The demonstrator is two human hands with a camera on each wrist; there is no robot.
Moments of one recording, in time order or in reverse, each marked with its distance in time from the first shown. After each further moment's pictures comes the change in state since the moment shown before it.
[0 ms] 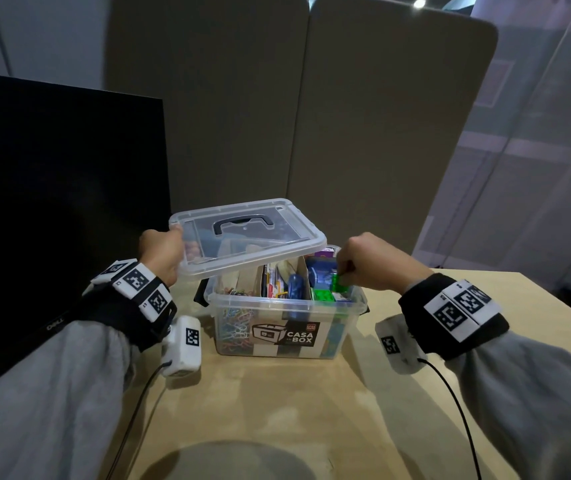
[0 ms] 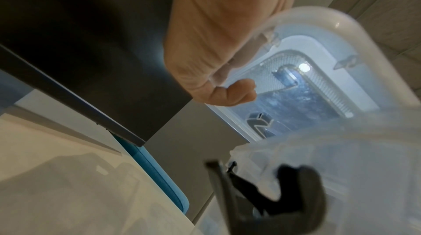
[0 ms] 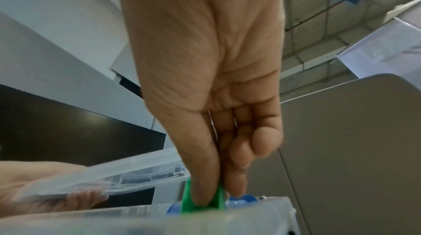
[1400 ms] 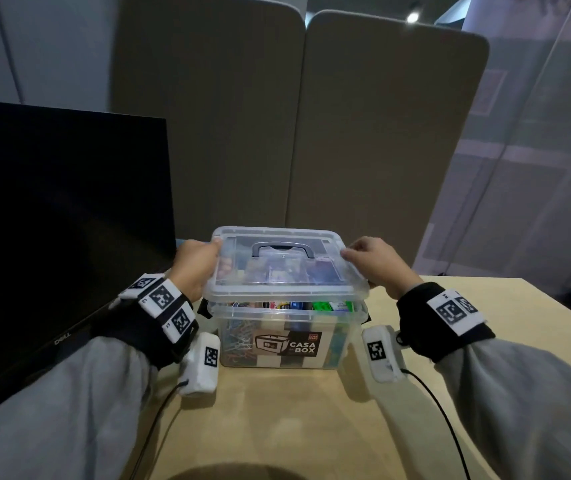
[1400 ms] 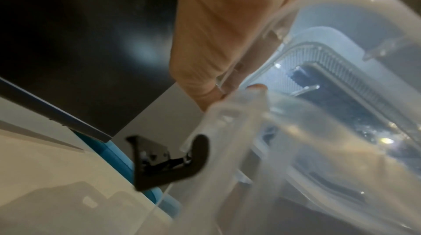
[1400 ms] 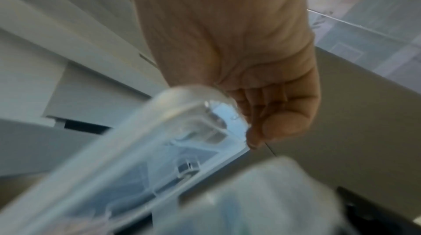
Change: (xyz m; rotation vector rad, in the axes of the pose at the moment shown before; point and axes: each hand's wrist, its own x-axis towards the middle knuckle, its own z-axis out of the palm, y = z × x) left_hand -0.038 0.013 0.019 0.087 -0.276 0.035; right_hand 0.014 0.018 0.016 0.785 0.267 0.377
